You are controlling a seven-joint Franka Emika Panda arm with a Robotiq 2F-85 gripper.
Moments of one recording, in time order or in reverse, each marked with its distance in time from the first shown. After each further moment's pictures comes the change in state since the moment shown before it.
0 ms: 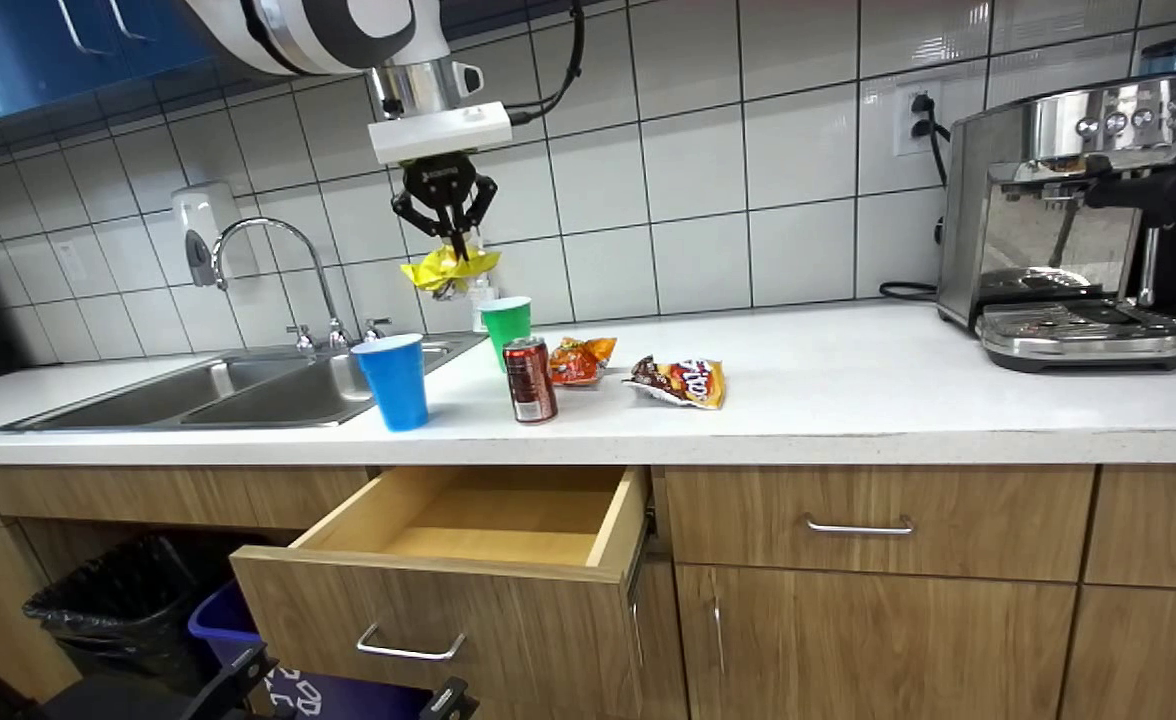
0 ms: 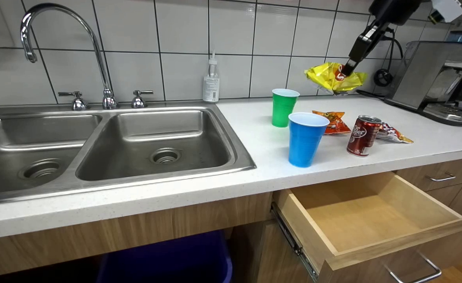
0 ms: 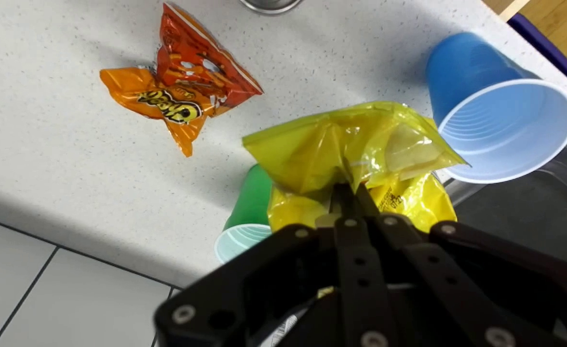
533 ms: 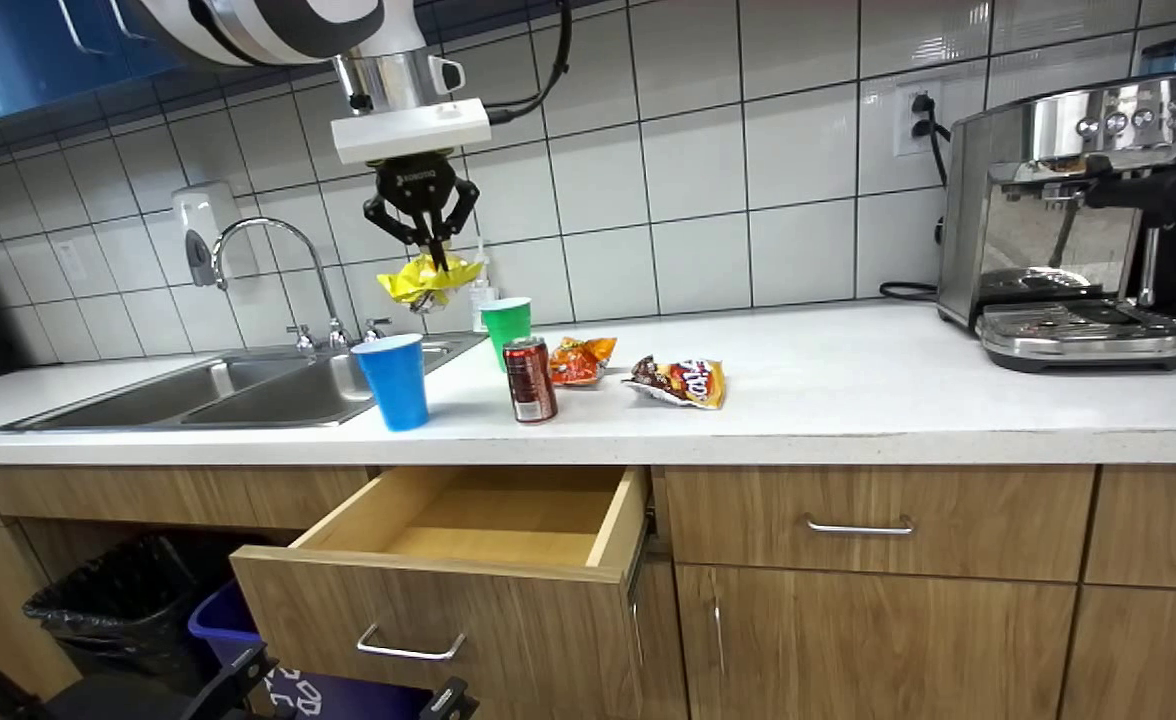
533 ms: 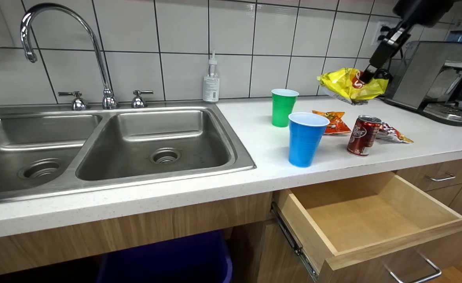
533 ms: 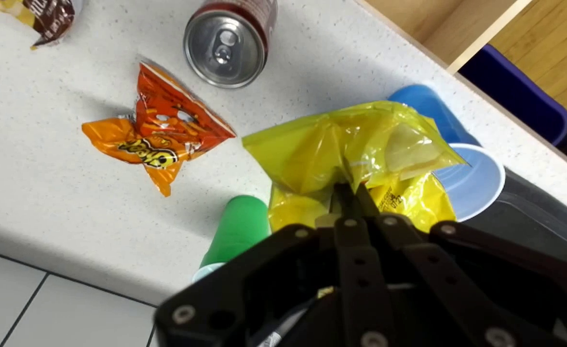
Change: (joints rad) arm 0.054 -0.146 -0.060 -0.168 -0.002 0.000 0.000
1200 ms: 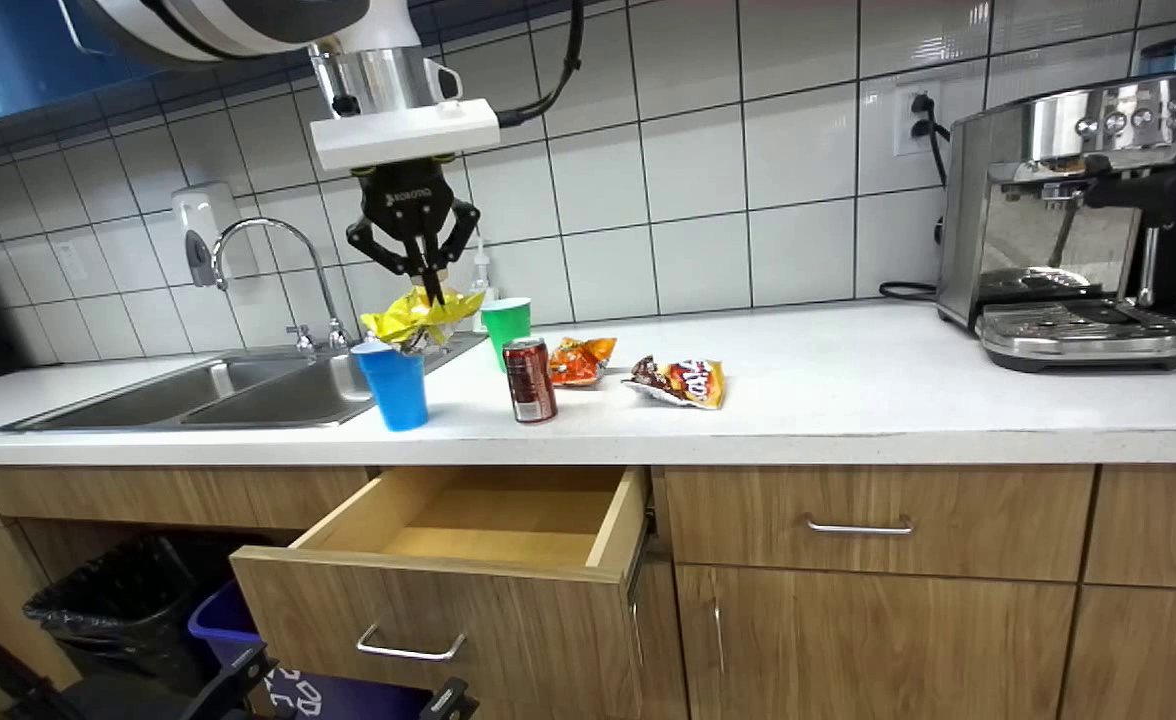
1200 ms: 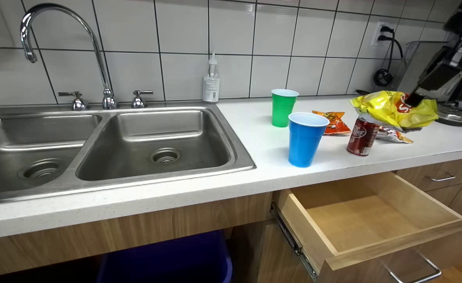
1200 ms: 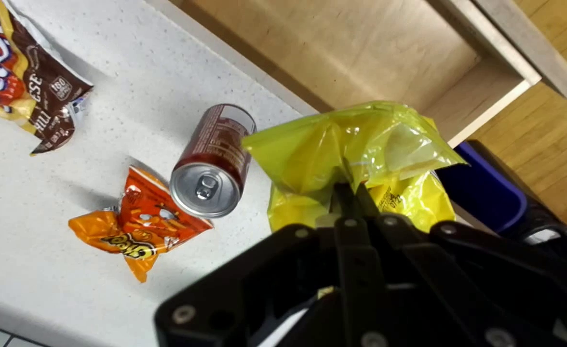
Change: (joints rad) arm 0.012 -0.181 -0.101 -0.202 -0.106 -0.073 -0.084
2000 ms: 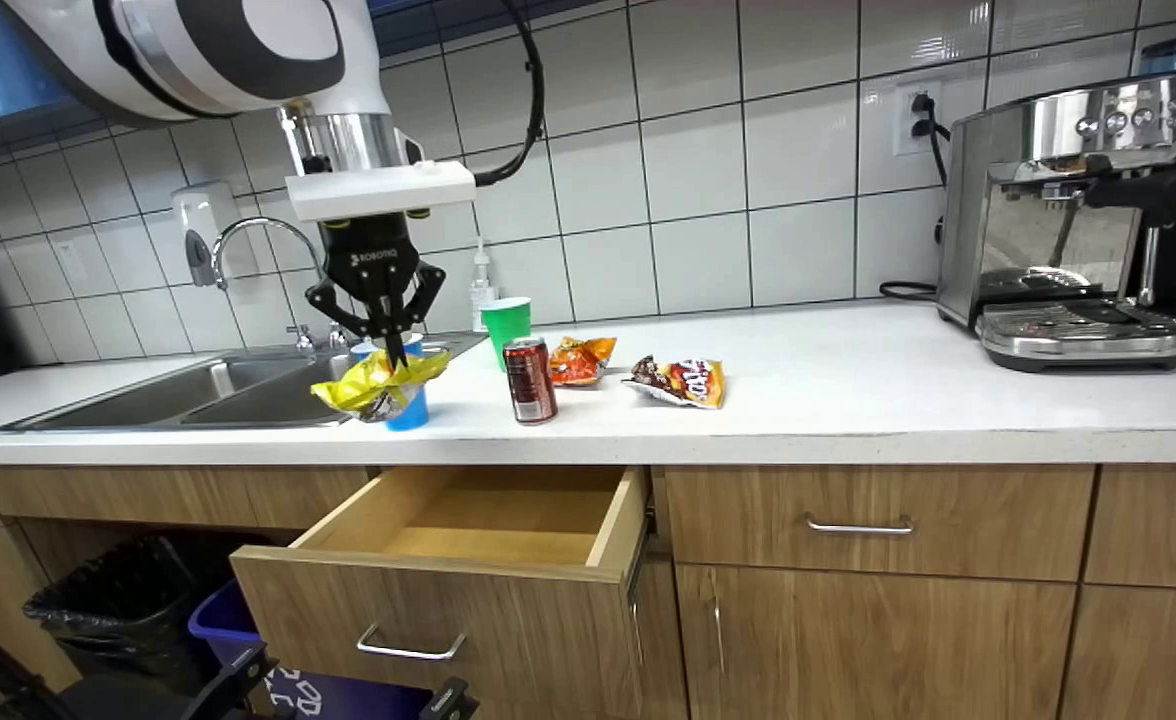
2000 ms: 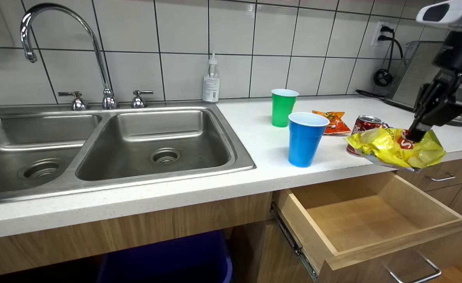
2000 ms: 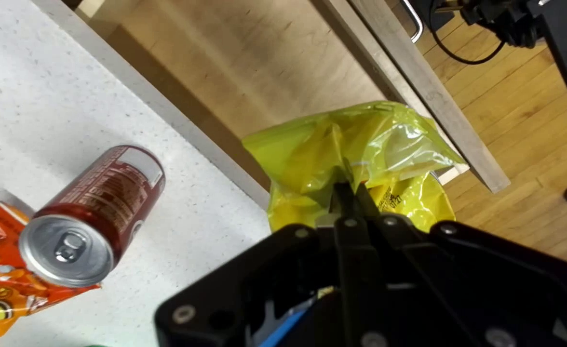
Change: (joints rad) arm 0.084 0.029 -0.008 -0.073 -0.076 -0.041 -0.048
